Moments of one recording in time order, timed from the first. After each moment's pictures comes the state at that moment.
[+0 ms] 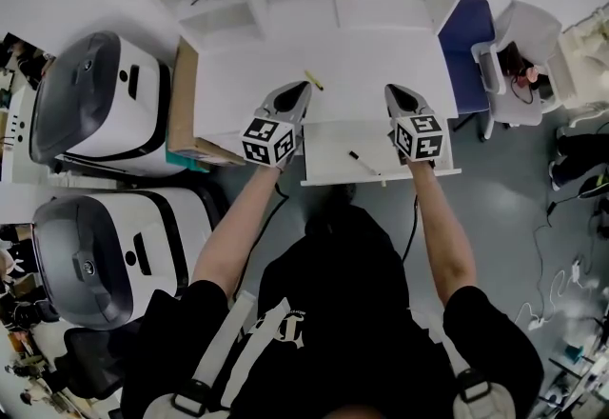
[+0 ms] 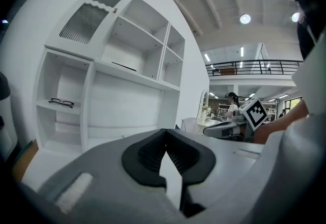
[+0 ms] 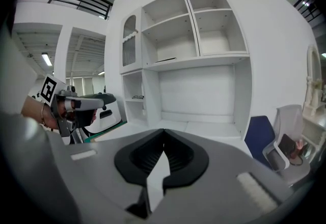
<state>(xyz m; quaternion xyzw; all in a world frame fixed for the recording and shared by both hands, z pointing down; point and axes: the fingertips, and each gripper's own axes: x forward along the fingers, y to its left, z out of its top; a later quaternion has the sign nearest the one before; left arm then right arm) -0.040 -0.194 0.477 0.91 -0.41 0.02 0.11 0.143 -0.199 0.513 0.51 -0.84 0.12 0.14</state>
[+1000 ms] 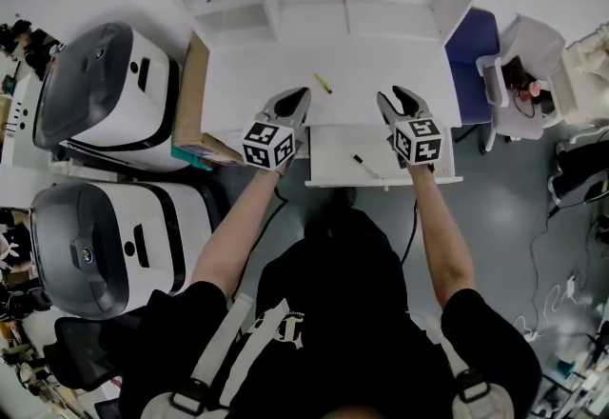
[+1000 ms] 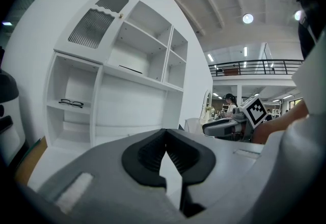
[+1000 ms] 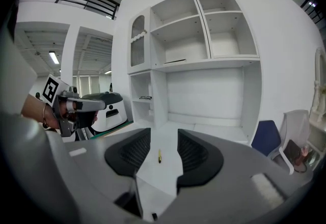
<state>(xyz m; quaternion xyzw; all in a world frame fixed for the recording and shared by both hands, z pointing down) -0.064 -0.178 0.474 0.90 -0.43 0.02 0.12 0.118 -0.192 0.501 0.48 -0.86 0.11 0.15</state>
